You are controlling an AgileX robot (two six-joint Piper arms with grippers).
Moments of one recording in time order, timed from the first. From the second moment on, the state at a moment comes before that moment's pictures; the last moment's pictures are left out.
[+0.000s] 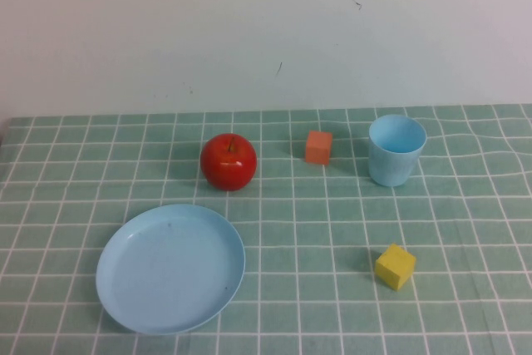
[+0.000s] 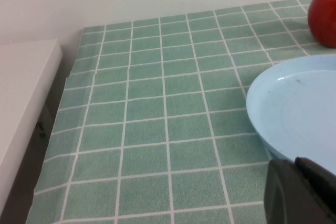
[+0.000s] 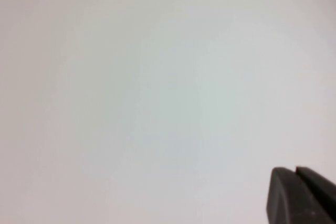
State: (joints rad) right arm -0.08 -0.01 -0.13 0.05 -0.42 -0.25; left arm 0.00 -0.02 0.02 -0.07 0.38 0.09
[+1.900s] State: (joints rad) right arm 0.04 1.32 -1.11 0.25 0.64 -0.71; left arm 0.00 -0.02 0.02 -0.07 0.38 0.09
